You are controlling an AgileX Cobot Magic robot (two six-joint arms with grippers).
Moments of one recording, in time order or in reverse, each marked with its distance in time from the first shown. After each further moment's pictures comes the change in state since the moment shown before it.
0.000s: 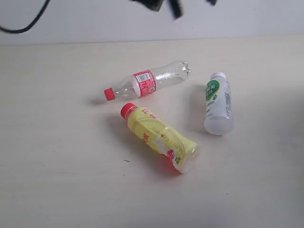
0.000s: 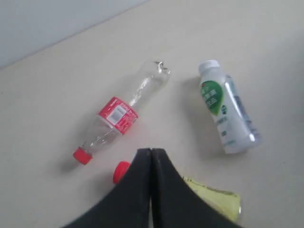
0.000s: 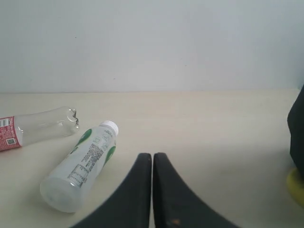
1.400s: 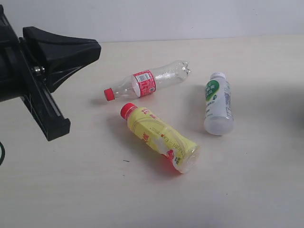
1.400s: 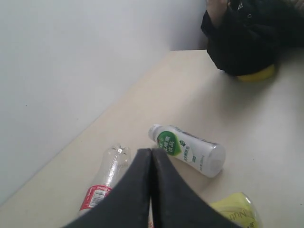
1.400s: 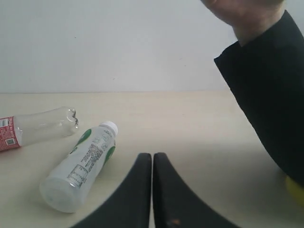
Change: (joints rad) left arm 0.378 -0.671 1.174 0.458 -1.404 0.002; right arm 0.000 0.000 0.000 0.000 0.000 0.000
